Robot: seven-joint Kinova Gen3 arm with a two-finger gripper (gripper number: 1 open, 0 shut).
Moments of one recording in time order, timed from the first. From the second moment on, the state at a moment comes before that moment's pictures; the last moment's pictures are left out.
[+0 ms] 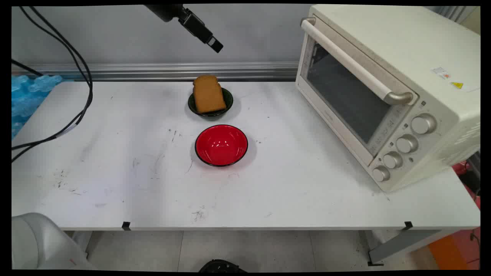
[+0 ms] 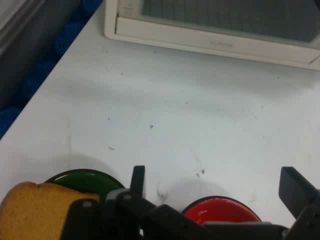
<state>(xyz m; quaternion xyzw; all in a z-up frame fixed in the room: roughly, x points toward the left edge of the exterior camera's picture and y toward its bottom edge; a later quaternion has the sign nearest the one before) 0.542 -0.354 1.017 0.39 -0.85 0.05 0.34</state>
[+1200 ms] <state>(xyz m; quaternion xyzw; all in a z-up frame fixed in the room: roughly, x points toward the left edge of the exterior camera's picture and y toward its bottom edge) 0.499 -0.394 1.035 0.38 -0.85 0.03 0.36</state>
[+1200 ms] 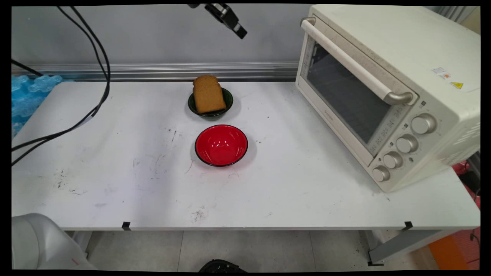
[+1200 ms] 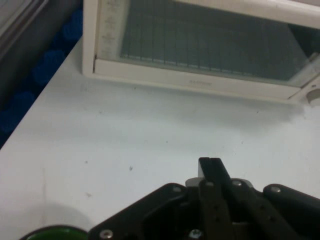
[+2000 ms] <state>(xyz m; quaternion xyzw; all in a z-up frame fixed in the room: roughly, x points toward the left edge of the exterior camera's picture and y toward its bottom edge) 0.443 -0.426 1.014 0.36 -0.85 0.03 0.39</state>
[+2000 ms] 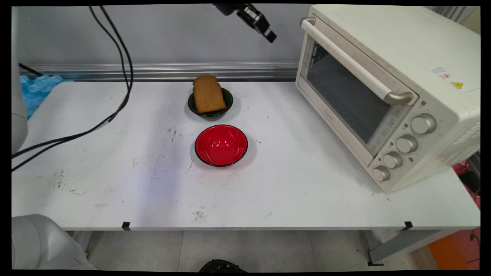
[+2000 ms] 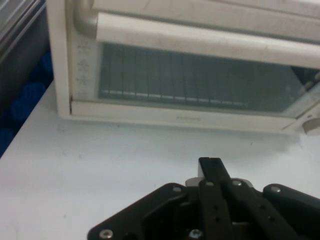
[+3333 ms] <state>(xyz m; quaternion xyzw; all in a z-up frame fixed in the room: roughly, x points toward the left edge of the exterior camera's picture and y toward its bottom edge) 0.362 -0.499 1.019 0.35 -0.83 0.01 0.43</state>
